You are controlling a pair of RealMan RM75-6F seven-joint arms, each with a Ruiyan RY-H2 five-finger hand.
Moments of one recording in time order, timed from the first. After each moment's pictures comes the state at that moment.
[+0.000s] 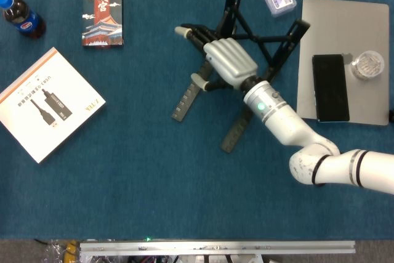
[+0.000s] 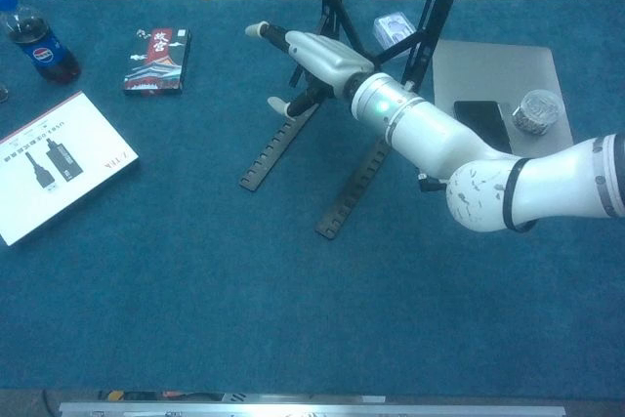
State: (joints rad) left arm -0.12 -0.96 -0.03 -1.62 1.51 1.46 -0.05; right arm 0.94 -1.86 0.31 -1.19 -1.12 0.79 0.00
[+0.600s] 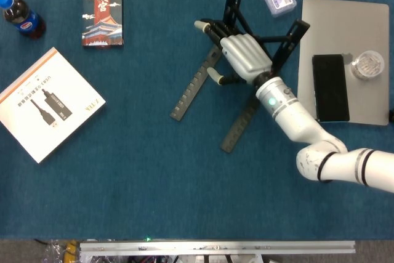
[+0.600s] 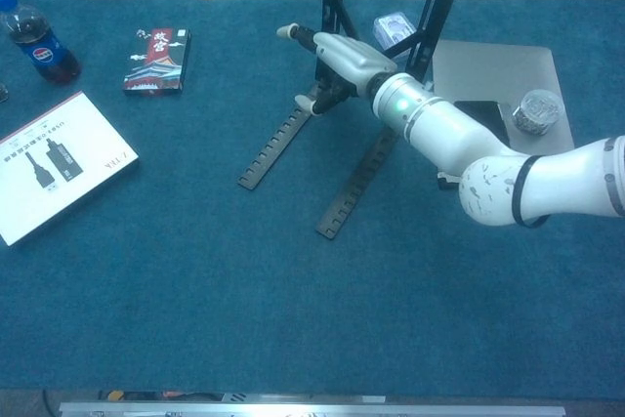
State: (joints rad) left arm -0.12 -0.97 -0.04 -1.61 1.51 1.45 -0.05; right arm 0.92 -1.85 0.30 -1.16 -1.08 0.79 -0.02
